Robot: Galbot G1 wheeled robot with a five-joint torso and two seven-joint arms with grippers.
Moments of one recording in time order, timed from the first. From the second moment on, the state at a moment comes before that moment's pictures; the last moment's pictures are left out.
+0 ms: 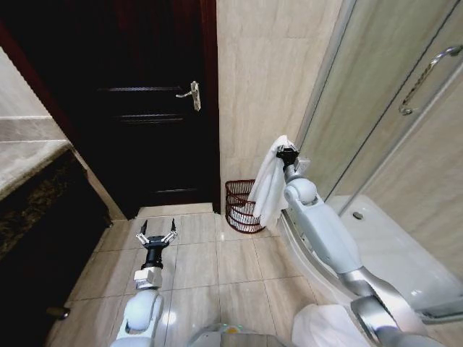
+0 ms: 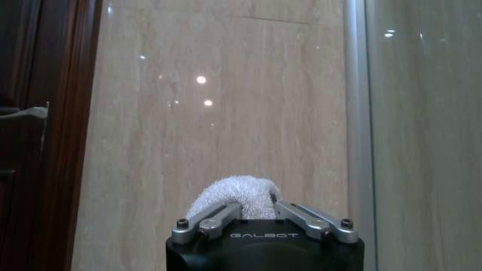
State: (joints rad) left arm 1.57 -1.47 -0.65 -1.93 -0.04 -0.31 -0.09; right arm -0.49 1.17 0.12 1.55 0.46 -0.10 0.32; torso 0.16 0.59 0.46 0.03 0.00
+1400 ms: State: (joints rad) left arm 1.55 -1.43 -0.63 -1.93 -0.05 -0.27 -0.09; right arm -0.77 1.14 0.22 1.79 0.41 -0.11 0.36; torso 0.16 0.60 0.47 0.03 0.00
